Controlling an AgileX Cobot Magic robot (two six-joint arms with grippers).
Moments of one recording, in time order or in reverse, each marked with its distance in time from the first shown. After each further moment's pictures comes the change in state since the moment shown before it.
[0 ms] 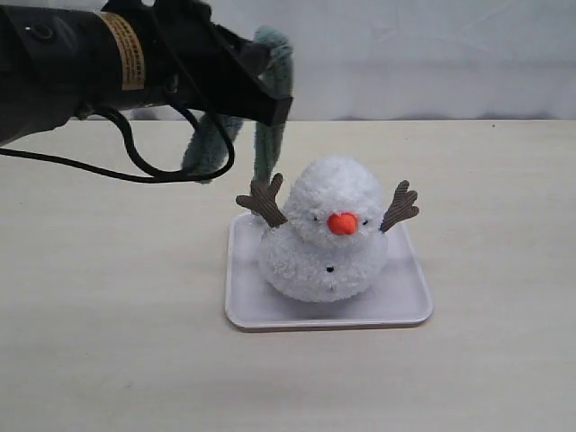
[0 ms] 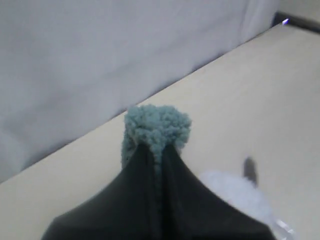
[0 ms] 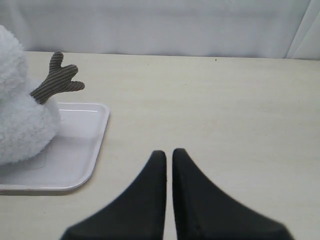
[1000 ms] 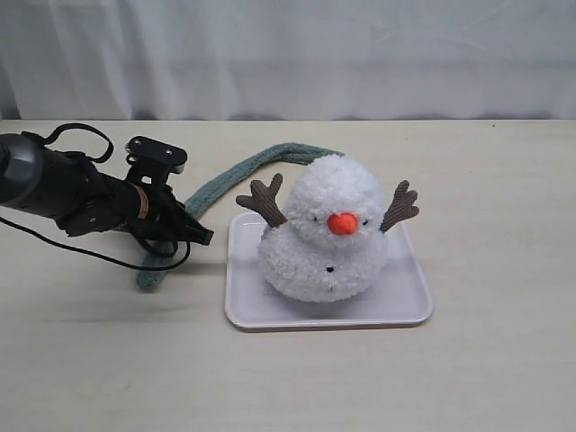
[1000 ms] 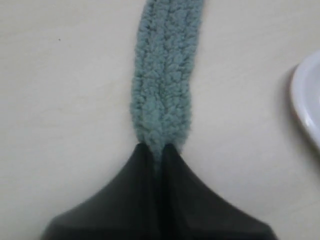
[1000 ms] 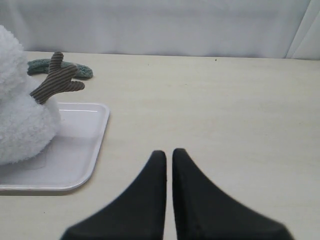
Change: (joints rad) left arm 0.371 0.682 -0.010 0.023 -0.096 0.000; right arm 0.000 0.000 0.000 0.000 0.000 0.000
